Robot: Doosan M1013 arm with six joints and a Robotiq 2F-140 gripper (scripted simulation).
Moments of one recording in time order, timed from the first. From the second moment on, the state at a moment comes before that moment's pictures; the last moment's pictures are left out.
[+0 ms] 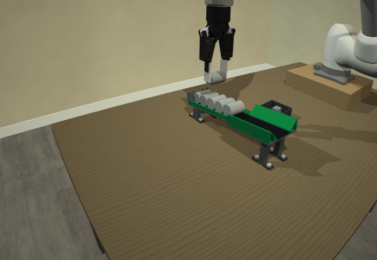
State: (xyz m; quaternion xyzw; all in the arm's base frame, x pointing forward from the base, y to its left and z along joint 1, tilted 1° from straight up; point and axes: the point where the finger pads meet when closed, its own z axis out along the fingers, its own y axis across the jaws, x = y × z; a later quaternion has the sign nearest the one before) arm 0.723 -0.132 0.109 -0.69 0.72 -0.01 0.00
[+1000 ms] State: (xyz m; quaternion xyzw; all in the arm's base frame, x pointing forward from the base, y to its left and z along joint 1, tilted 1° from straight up) arm 0.731 0.001 0.149 -0.69 0.72 -0.01 0.00
